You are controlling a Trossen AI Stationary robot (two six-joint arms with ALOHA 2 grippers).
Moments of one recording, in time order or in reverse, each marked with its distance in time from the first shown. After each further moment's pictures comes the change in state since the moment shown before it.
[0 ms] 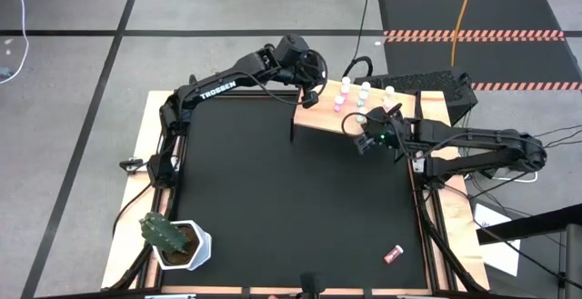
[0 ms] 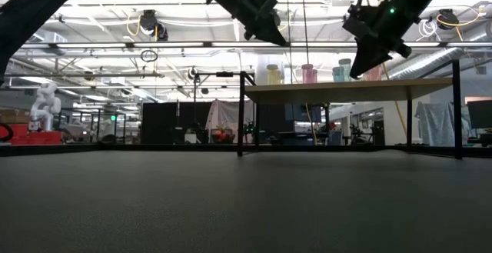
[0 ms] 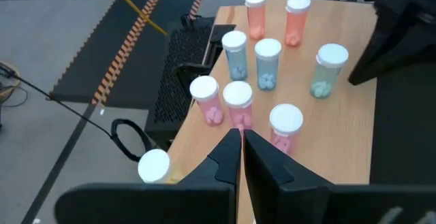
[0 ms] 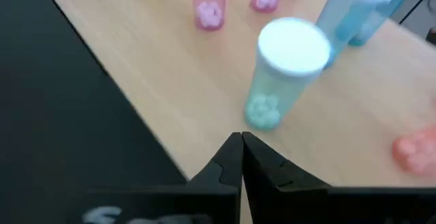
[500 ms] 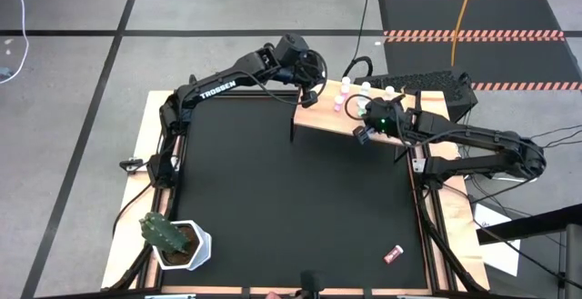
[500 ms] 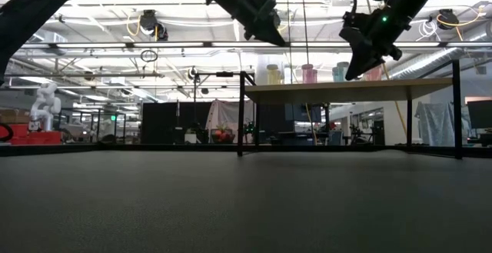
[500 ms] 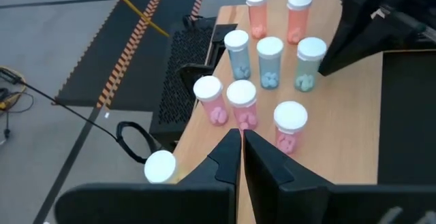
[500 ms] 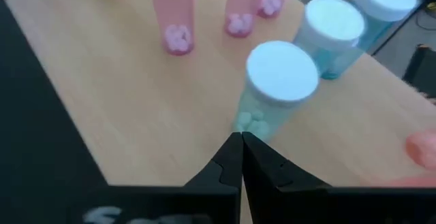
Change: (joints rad) left arm 0.006 0.002 0.000 0.002 -0.002 0.033; right arm -0.169 0.014 0.000 0.088 -0.086 -0.215
